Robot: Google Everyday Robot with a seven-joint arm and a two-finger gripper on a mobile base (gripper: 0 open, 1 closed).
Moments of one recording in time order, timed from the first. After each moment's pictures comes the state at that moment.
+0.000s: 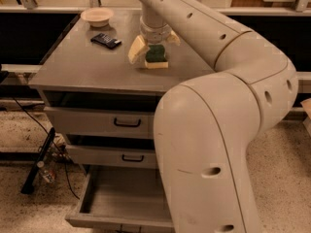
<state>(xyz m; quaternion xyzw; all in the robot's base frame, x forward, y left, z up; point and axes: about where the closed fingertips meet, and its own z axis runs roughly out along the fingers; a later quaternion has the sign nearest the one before) 0.785 -0.019 0.837 -0.22 0.96 -0.04 0.18</state>
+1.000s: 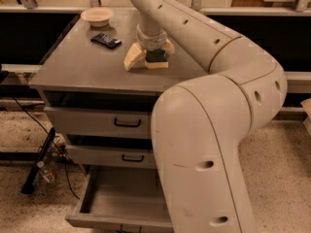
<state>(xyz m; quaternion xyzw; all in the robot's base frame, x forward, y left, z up) 0.786 -0.007 0.808 -0.24 0.96 -0.02 0.16</state>
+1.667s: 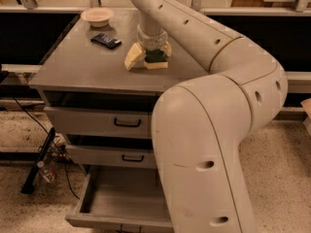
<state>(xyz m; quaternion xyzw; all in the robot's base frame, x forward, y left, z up) 0.786 -0.007 0.807 -0.24 0.96 -0.02 0.16</state>
